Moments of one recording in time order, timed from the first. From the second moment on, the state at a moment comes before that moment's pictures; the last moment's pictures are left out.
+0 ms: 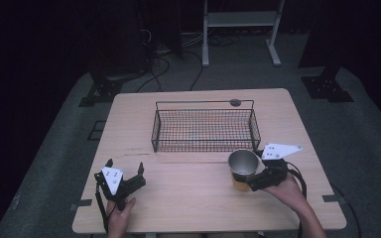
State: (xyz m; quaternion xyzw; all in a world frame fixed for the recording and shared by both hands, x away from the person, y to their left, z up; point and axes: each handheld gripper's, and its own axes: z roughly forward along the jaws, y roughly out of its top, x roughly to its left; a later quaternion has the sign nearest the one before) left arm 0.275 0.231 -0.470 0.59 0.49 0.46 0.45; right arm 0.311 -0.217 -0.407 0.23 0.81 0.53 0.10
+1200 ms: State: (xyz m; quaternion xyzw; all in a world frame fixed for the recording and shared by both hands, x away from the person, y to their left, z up) left arm 0.275 0.232 -0.469 0.59 0.49 0.46 0.45; right arm 0.362 -0.211 -0.356 0.23 0.79 0.57 0.07
